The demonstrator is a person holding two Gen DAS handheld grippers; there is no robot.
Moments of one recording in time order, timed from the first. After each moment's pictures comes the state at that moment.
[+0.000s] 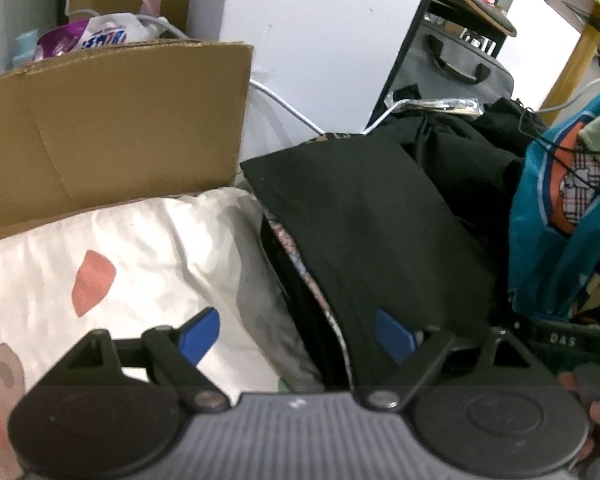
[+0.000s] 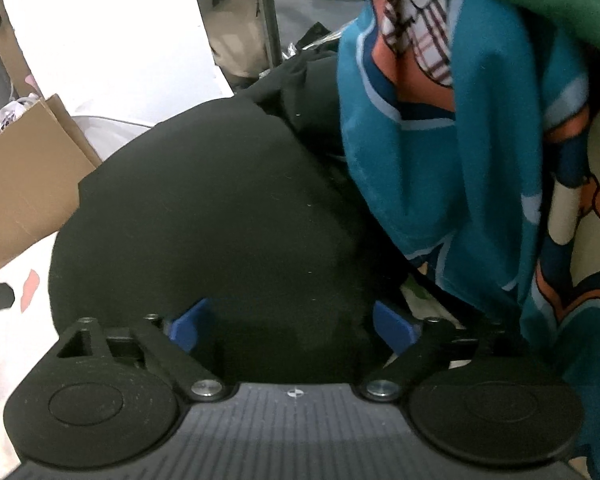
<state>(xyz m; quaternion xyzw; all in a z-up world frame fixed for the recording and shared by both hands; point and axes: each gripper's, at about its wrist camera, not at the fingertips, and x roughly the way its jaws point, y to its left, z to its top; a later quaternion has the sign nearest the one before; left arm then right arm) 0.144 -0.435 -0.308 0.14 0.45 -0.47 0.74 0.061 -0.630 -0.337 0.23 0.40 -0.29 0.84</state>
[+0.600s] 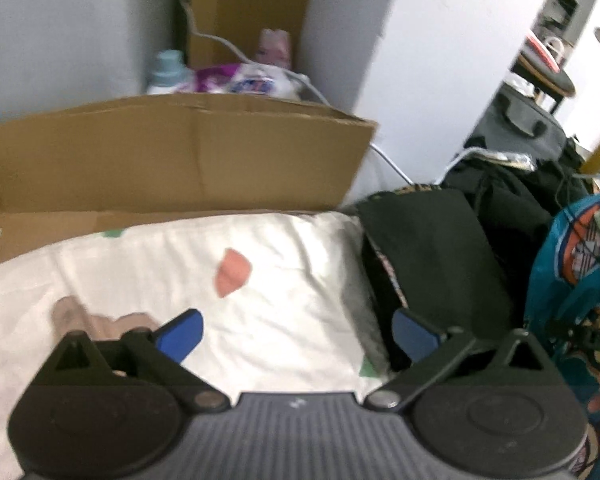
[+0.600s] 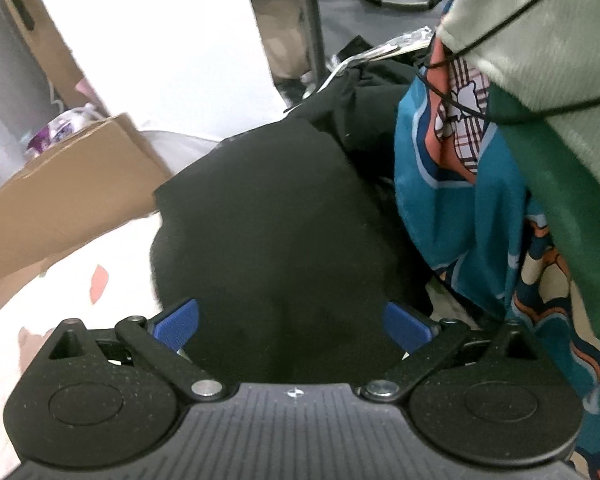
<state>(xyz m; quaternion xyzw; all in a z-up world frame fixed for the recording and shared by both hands) 0.198 -0.336 -0.186 0.13 0.48 -0.37 0.78 0.072 -0.604 -0.228 0.25 0.44 -0.25 0.82</state>
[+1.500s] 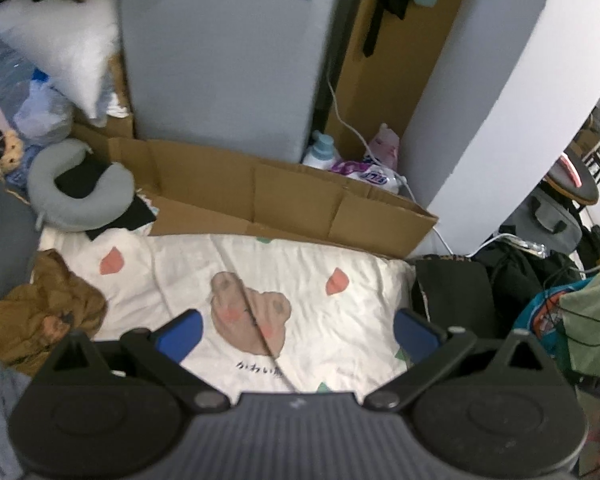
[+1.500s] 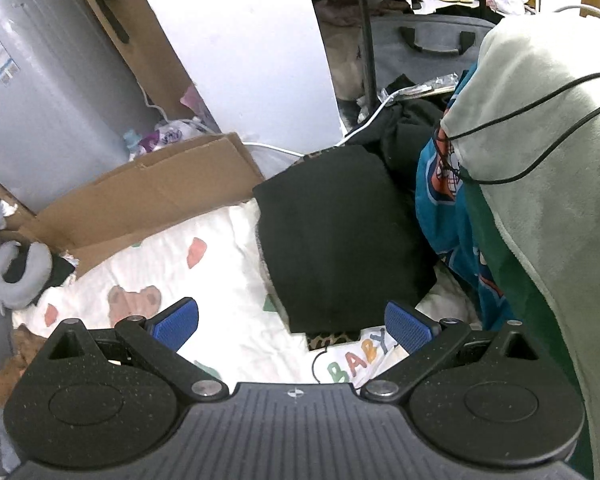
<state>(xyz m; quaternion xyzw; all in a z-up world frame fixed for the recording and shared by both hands) 0.175 -0.143 0.059 0.06 0.48 -0.25 0.84 -0.013 -0.553 -0.052 0.25 0.44 -0.17 0.84</state>
